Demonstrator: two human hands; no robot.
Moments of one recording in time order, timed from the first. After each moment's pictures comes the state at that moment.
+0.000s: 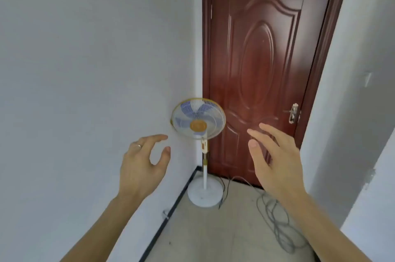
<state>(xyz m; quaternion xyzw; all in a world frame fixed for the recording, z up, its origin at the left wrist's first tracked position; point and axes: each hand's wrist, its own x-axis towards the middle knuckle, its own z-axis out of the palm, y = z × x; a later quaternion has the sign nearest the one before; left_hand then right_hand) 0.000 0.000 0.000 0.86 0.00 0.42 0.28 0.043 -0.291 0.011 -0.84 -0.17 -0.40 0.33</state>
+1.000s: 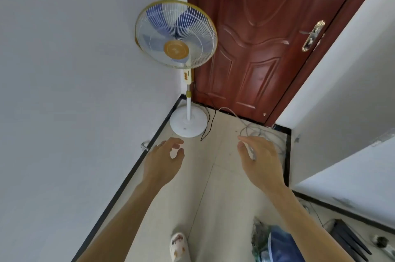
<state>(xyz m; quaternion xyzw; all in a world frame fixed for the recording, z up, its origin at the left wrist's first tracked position) 0.215 -0.081 -0.253 0.92 0.12 0.06 0.37 0.246 -0.344 -0.213 -0.94 -0.05 -0.04 0.32</state>
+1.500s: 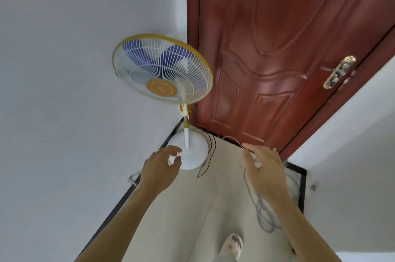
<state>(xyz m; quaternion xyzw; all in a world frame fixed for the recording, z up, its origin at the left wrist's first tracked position) 0.489 -0.109 -0.261 0.92 0.17 0.04 0.35 0.538 -0.382 -0.231 -0.93 -0.06 -0.06 0.37</state>
